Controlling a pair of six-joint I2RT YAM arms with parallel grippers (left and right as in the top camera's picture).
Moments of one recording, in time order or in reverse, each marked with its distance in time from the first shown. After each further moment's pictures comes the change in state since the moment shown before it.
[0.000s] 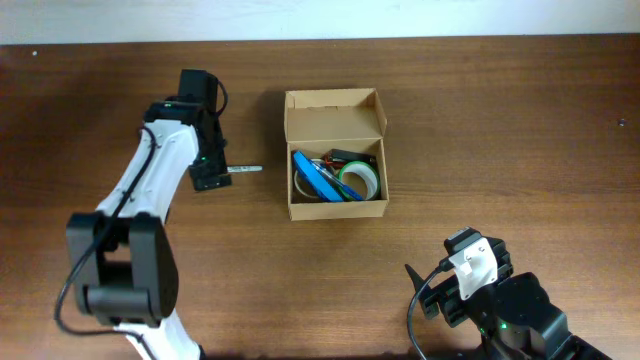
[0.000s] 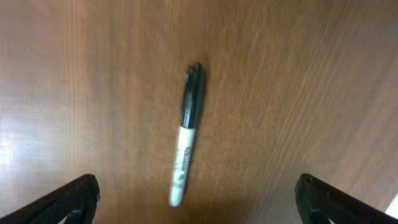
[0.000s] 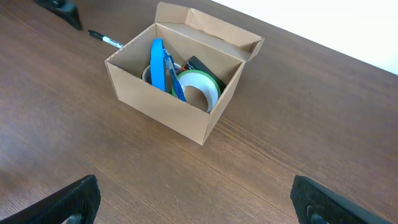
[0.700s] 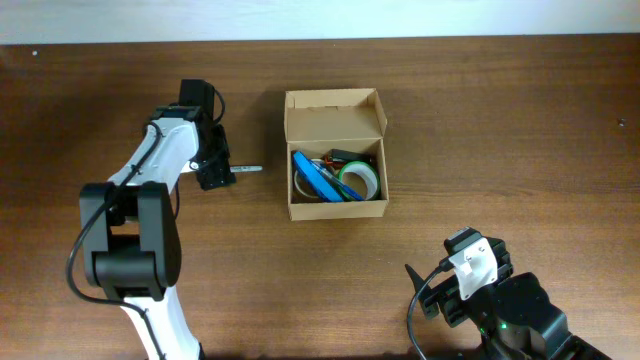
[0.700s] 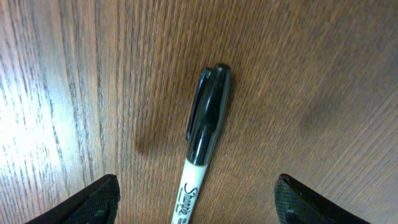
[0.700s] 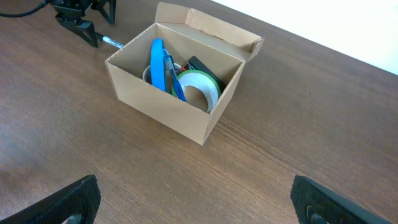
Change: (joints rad) left arm 0.050 0.140 0.000 0.063 0.150 0.016; right arm 0.000 0.000 0.000 0.000 0.000 0.000
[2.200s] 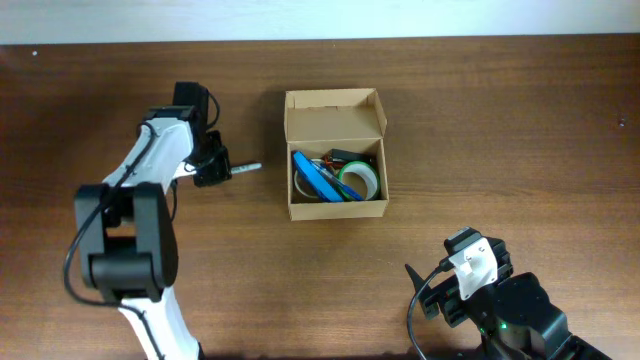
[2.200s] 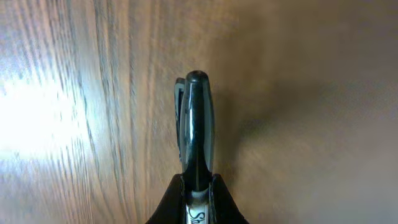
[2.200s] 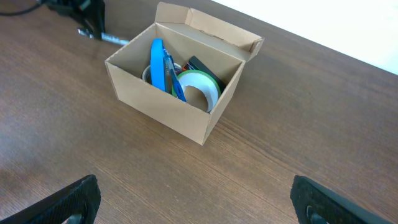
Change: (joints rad) left arm 0.019 -0.029 0.002 -0.058 0.065 0.051; right arm 0.000 0.000 0.000 0.000 0.000 0.000
